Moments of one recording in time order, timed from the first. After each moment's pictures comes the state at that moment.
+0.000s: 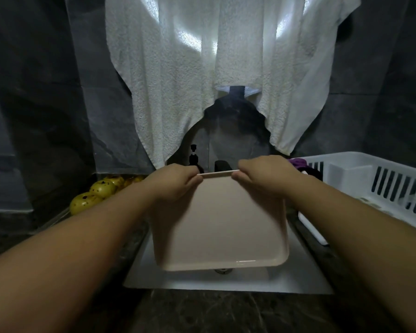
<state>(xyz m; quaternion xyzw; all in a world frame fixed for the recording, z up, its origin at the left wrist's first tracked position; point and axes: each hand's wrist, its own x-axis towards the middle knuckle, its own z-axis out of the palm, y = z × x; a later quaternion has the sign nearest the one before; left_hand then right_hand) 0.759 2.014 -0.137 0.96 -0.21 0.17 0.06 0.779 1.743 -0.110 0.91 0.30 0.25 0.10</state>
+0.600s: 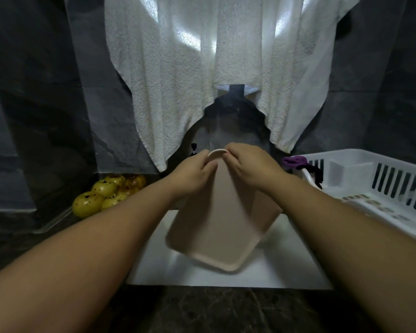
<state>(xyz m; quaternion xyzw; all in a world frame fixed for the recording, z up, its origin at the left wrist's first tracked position) 0.756 1.969 -0.131 0.91 -0.18 0.20 0.30 0.766 1.776 -0.103 0.91 0.30 0.25 -0.15</state>
